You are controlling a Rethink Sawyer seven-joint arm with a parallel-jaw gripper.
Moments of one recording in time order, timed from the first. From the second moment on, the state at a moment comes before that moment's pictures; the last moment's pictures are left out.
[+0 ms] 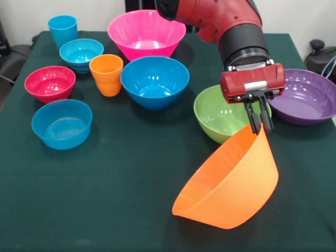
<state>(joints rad) 0.11 -0.18 -0.29 1.49 -0.11 -1.08 2.26</state>
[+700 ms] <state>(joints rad) 0.02 -0.20 -0.19 1.45 -0.22 -1.08 2.30</state>
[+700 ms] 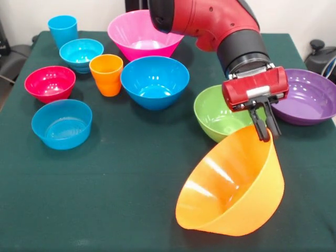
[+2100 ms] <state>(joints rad) -0.04 -0.27 -0.05 1.48 -0.28 -1.02 2.39</state>
